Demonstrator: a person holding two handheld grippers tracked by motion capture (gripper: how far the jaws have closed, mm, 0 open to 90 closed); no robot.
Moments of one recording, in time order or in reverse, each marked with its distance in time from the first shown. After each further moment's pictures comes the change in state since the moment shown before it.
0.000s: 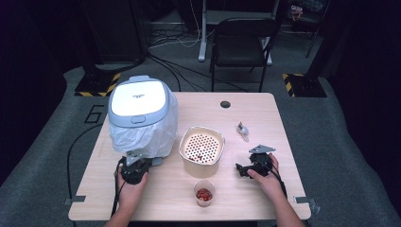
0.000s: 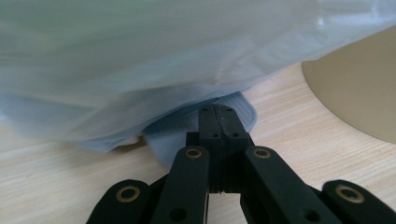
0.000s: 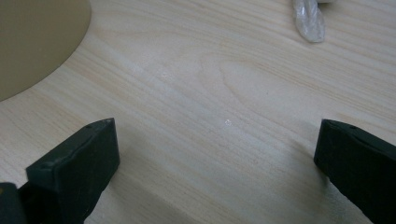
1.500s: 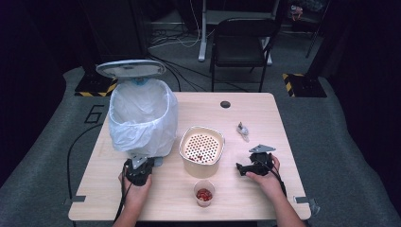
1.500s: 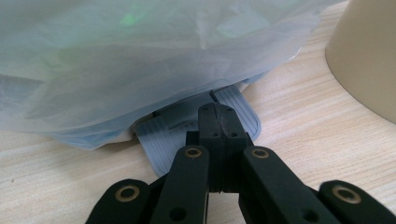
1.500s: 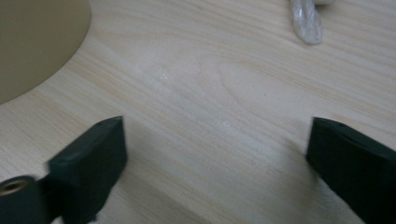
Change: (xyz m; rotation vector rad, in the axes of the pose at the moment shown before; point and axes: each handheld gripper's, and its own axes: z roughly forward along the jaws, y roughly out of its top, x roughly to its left) left arm -0.008 -0.016 0.017 -0.036 0.061 -0.007; right arm 0.000 0.001 -0.002 0.010 -0.001 0.011
